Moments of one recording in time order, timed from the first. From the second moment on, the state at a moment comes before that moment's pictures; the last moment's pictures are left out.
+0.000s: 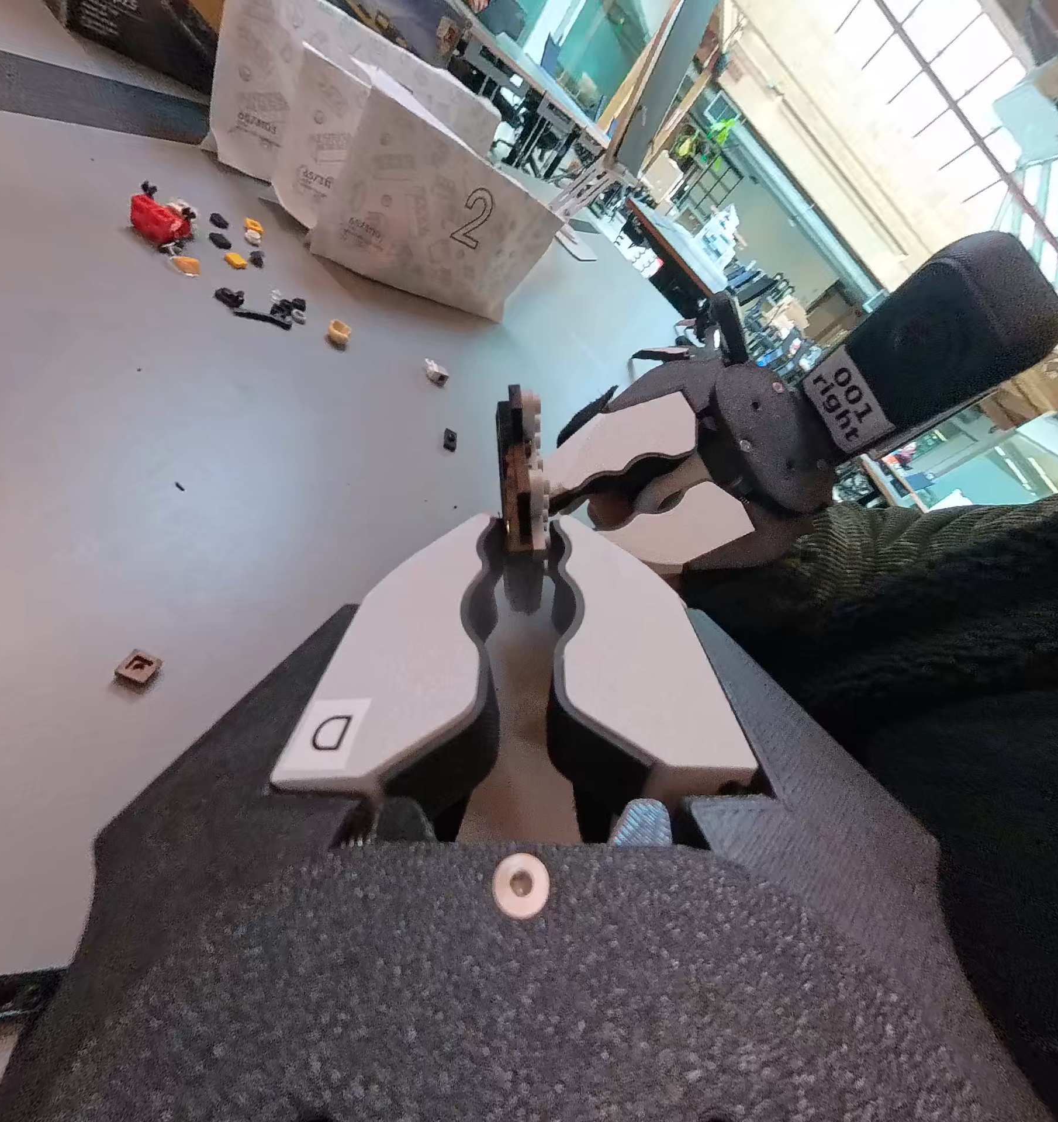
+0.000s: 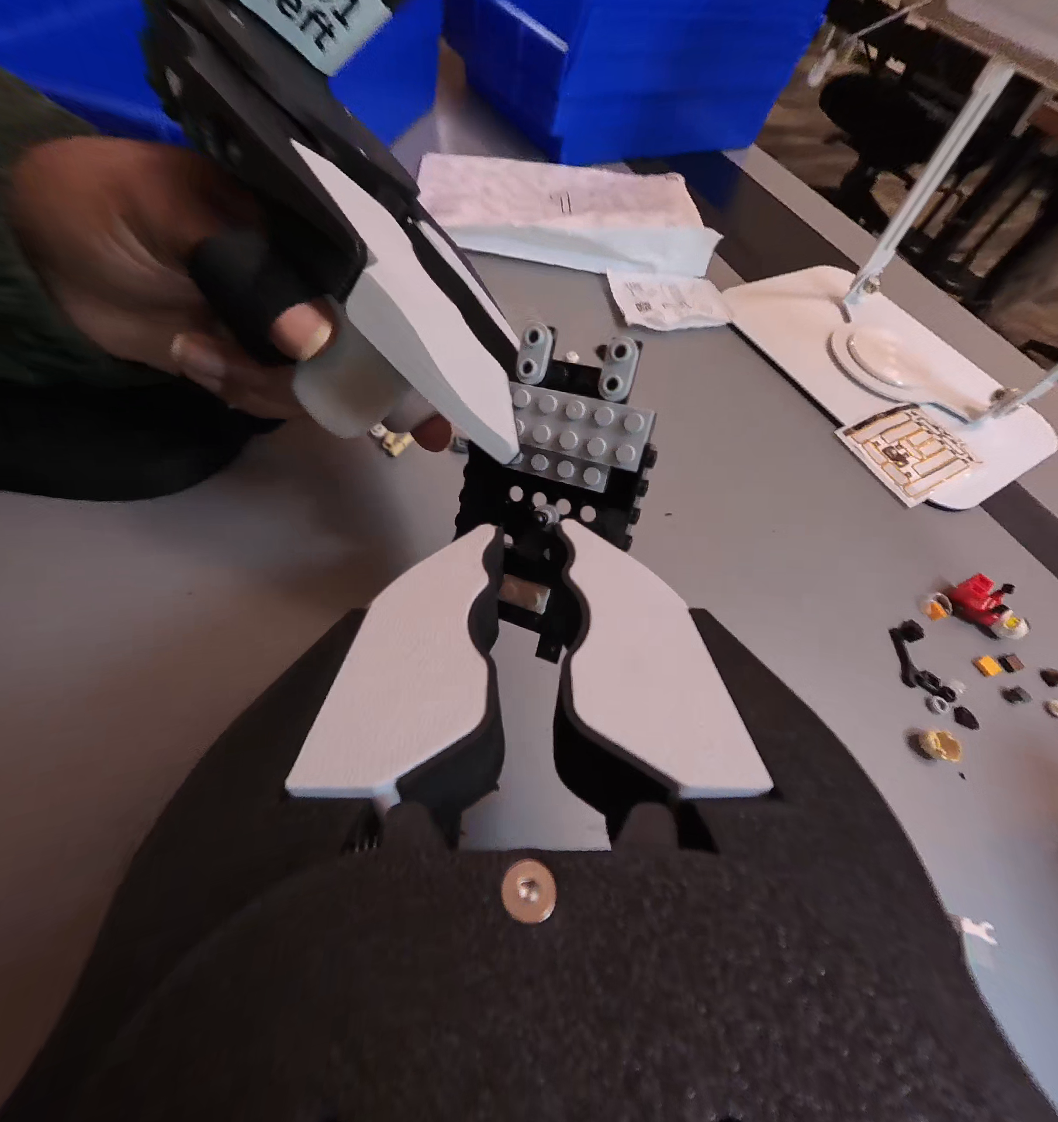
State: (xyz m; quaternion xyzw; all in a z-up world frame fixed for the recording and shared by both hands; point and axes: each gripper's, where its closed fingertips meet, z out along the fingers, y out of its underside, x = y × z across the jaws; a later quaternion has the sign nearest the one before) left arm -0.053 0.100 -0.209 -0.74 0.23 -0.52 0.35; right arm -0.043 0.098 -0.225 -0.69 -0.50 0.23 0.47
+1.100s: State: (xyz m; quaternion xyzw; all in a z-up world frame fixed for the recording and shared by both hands) left arm -0.056 0.112 -0.242 -0.78 0.19 -0.51 0.31; right arm -0.047 0.088 -0.255 -0.68 -0.53 0.25 0.43
